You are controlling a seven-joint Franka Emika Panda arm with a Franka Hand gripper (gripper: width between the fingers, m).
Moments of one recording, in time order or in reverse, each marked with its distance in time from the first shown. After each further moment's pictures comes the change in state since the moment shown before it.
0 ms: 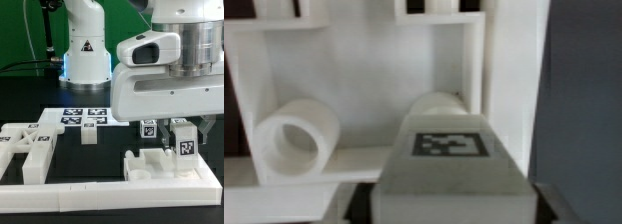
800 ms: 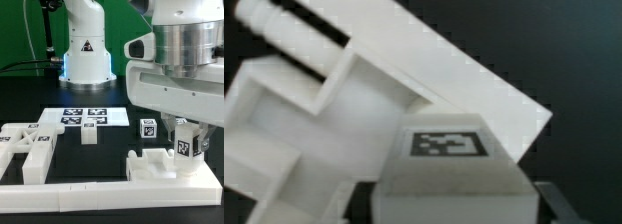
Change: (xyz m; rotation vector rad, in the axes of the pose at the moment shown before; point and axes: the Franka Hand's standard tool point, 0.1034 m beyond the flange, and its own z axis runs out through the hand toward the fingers) arm 0.002 -0.004 0.002 0.063 -0.016 0.981
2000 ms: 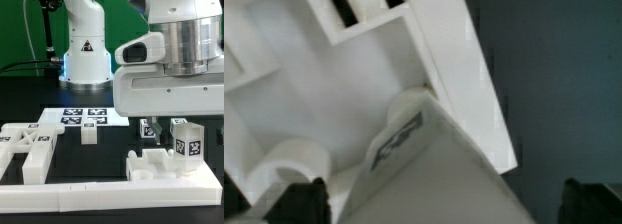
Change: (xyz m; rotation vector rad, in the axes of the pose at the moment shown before) arm -0.001 -0.007 -0.003 0.010 0.042 -1.002
